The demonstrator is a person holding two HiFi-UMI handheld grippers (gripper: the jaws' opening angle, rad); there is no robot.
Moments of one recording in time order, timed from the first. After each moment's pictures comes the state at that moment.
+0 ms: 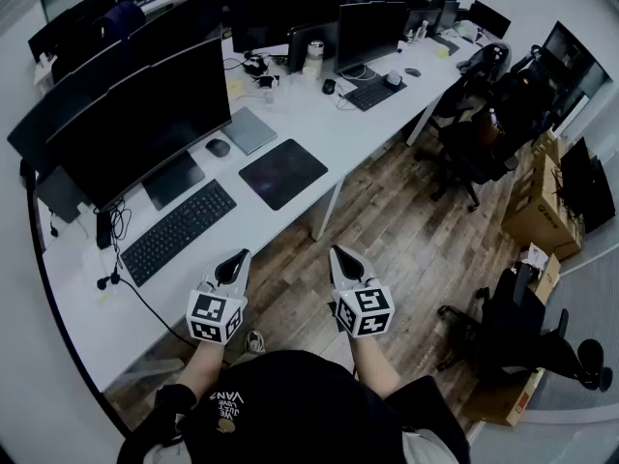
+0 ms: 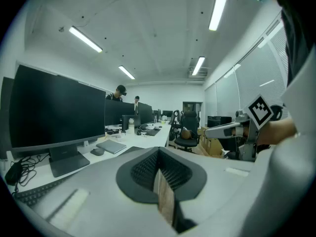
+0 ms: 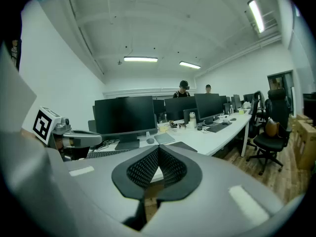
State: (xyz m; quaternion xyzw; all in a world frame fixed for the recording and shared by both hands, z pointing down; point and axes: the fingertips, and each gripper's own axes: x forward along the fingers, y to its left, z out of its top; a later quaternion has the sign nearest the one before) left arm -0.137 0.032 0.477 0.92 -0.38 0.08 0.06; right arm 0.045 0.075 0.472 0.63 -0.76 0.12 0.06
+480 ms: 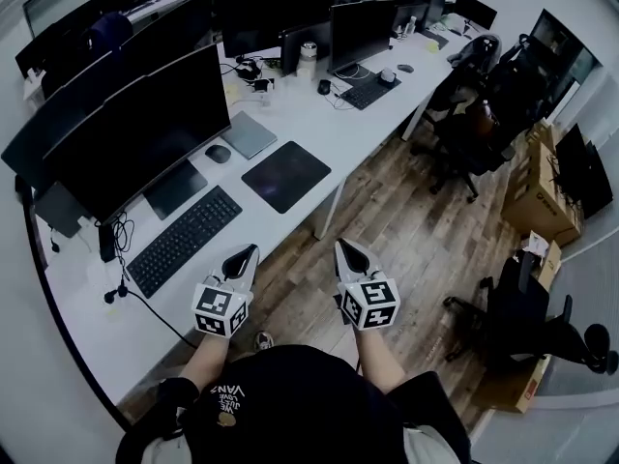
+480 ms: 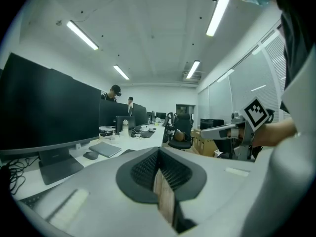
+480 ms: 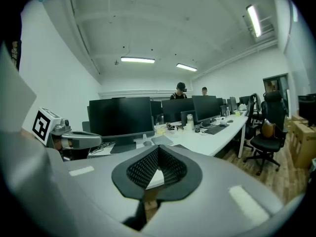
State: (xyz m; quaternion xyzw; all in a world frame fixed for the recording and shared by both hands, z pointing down) left arm -0.148 0.026 0.474 0.93 -0.35 0.07 0.06; right arm 0.028 0.068 0.467 0.64 -0.76 0.12 0.06
